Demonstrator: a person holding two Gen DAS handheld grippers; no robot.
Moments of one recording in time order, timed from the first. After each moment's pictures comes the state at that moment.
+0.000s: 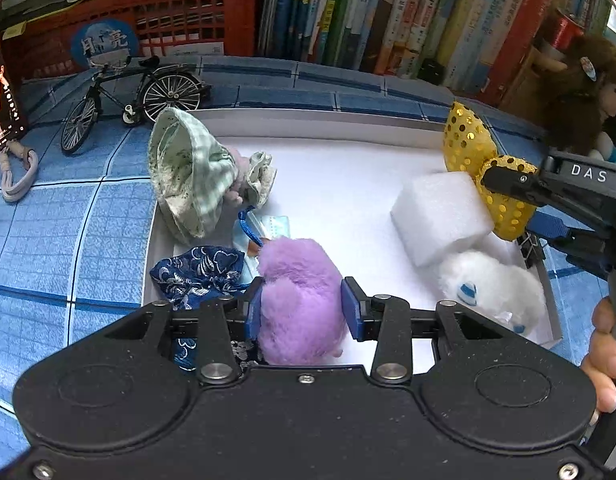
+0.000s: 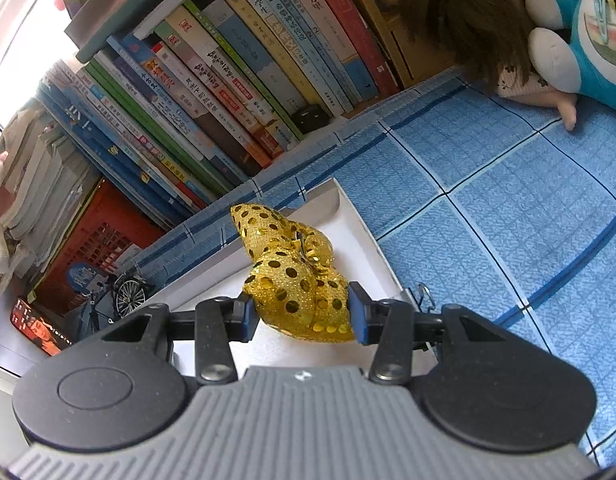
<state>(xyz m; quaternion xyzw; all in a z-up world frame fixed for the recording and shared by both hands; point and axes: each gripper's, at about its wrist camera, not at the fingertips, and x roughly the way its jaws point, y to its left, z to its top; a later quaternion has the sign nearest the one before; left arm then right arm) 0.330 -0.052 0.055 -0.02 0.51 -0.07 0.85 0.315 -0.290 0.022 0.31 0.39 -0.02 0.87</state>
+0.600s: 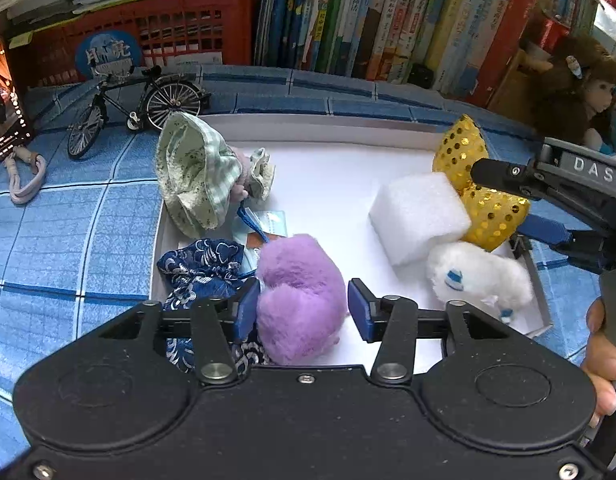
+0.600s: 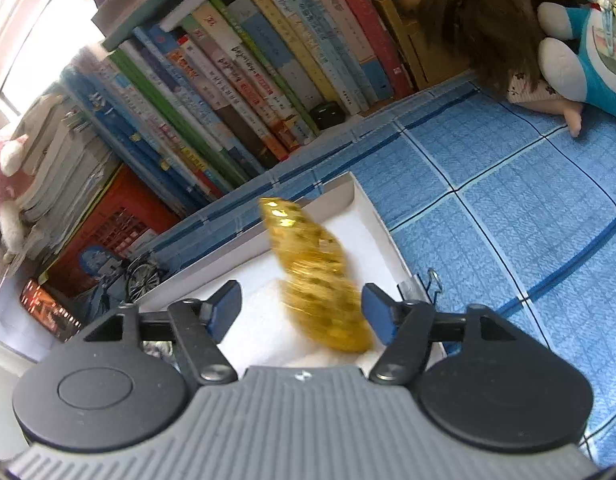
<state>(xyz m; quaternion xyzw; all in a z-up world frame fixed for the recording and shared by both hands) 0.309 -0.053 0.070 -0.01 0.50 -0.08 0.86 0.298 -0.286 0.036 0.29 0.39 0.01 0.87</state>
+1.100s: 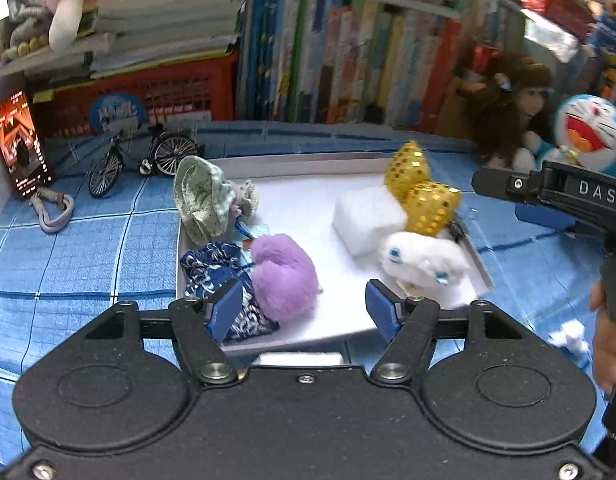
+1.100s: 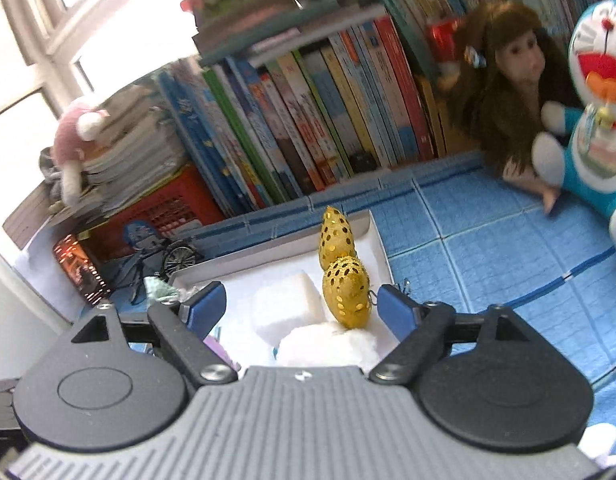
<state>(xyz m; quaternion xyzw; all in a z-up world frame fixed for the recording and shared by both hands) 0.225 -0.041 0.123 0.01 0.42 -0.12 0.90 0.212 -0.294 0.089 0.20 0.32 0.06 0.92</state>
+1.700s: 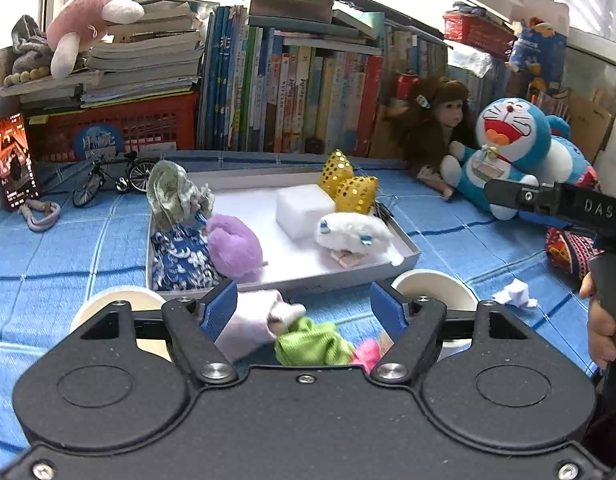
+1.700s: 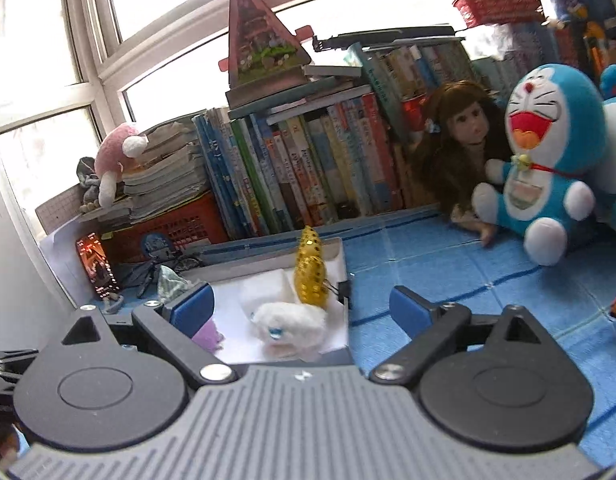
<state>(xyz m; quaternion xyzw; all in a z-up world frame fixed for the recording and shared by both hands) 0.112 -0.034 0.112 0.00 0.32 -0.19 0.93 0.090 -0.318 0.084 0.15 0.22 0.05 0.96</state>
